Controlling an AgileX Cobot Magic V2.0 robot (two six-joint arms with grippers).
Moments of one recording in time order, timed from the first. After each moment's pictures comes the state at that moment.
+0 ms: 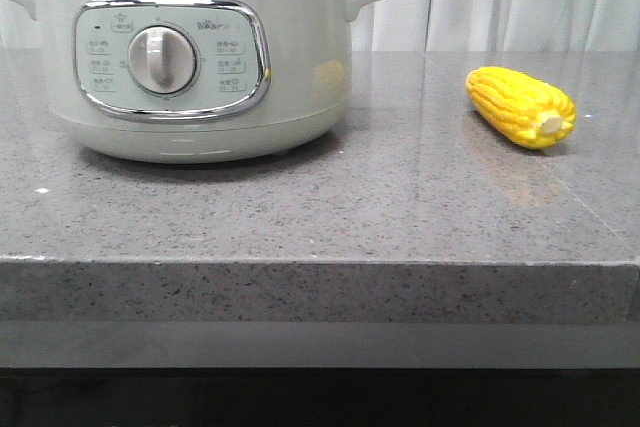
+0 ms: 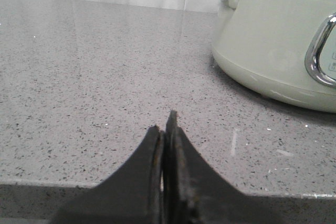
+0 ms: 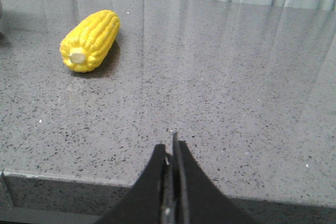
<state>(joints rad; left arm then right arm) -0.06 0.00 0.01 -0.11 0.18 0.08 -0.04 -0.01 0.03 0.13 0.19 -0.15</state>
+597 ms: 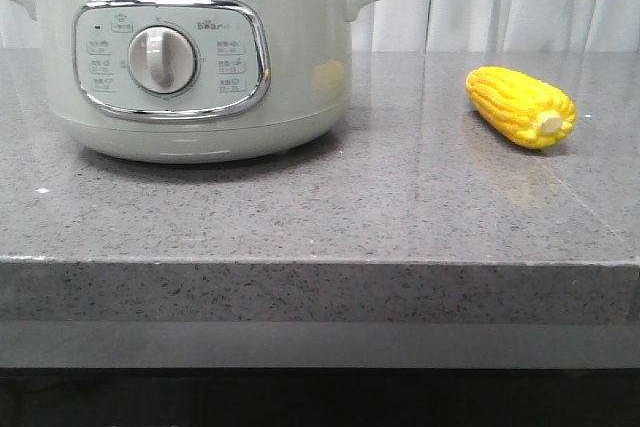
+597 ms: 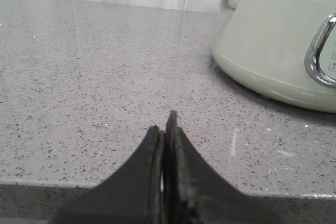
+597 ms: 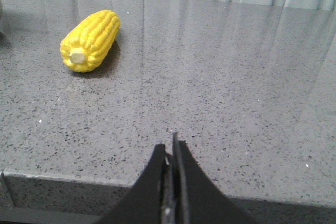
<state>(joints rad) -0.06 0.00 0.01 -0.11 0.18 0.08 -0.04 -0.01 0.03 0.13 0.19 -0.15</state>
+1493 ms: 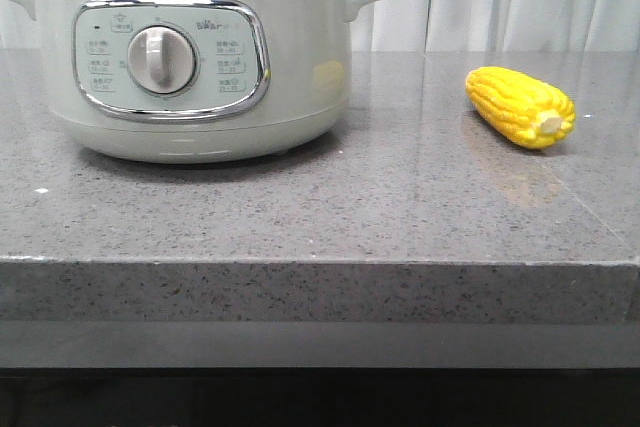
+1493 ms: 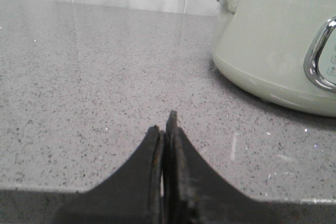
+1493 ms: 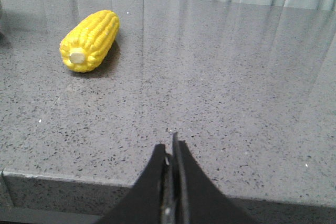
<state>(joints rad) -0.06 0.00 0.01 -0.11 0.16 0.08 -0.04 -0.01 0.03 0.13 0.19 -0.15</state>
